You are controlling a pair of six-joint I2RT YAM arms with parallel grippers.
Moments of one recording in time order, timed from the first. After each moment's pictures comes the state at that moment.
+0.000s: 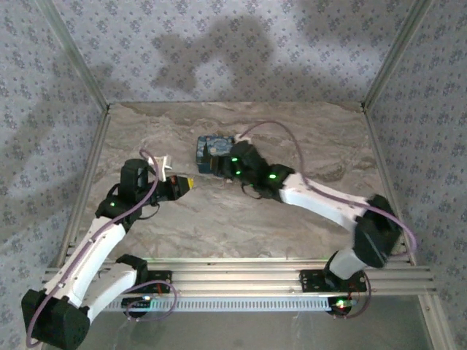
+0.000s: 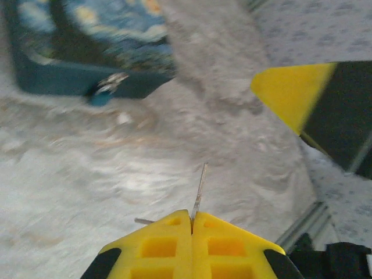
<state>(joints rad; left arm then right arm) -0.33 0.85 0.68 -0.42 0.50 -0.56 0.90 1.59 1.22 -0.26 0.20 0.70</state>
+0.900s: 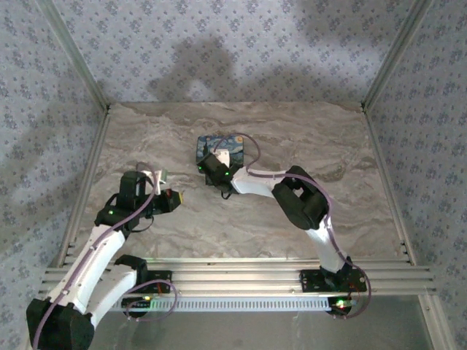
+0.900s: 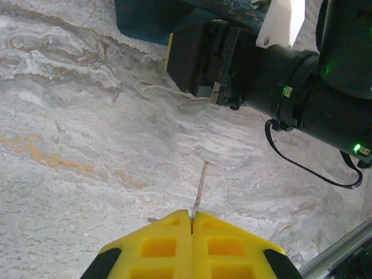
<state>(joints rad) -0.26 0.79 0.58 -0.54 0.42 -0.47 0.89 2.17 1.50 -0.27 0.40 0.68</state>
